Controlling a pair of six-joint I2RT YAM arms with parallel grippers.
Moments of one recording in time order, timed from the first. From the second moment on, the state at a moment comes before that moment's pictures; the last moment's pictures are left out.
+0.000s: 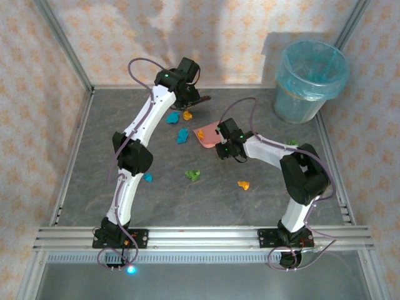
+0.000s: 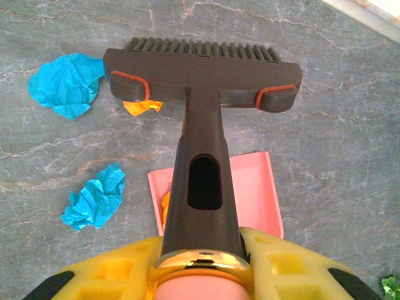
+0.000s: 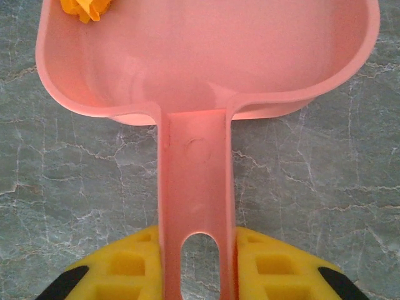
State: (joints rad) left arm -0.41 2.33 2.58 -1.31 -0.05 -0.83; right arm 0.57 1.76 1.11 -0.42 0.04 0.19
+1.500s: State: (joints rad) left arm -0.46 1.98 1.99 -1.09 0.13 -0.94; right arm 0.57 1.74 1.07 -0.41 0.03 0.19
